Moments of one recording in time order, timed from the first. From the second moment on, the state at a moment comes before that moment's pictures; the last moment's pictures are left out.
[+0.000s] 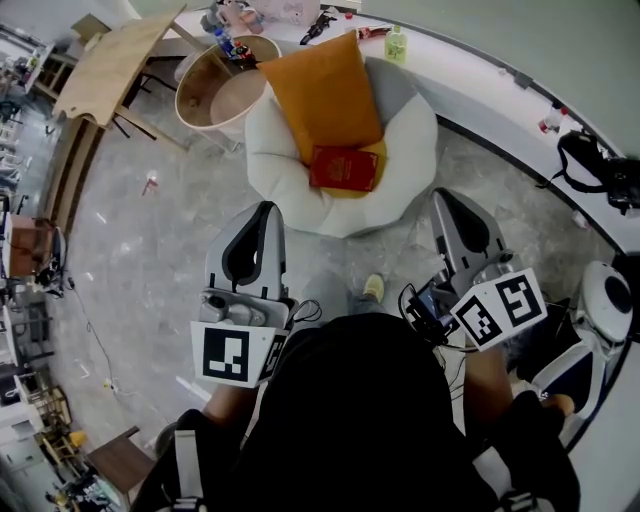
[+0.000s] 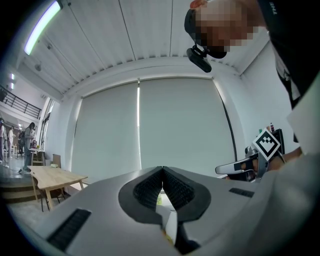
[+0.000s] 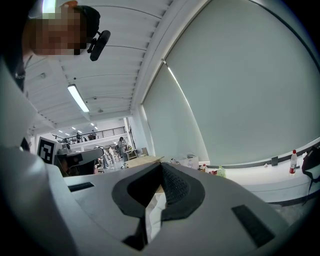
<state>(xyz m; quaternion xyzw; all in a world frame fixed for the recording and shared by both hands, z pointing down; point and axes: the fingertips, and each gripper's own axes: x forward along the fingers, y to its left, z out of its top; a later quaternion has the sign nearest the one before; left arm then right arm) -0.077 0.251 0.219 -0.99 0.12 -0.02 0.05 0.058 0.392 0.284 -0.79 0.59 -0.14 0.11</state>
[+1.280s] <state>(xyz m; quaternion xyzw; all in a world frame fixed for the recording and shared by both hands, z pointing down) -0.061 0.214 0.221 -0.99 0.12 -0.02 0.05 0.072 0.350 0.291 -0.79 0.59 -0.14 0.11</state>
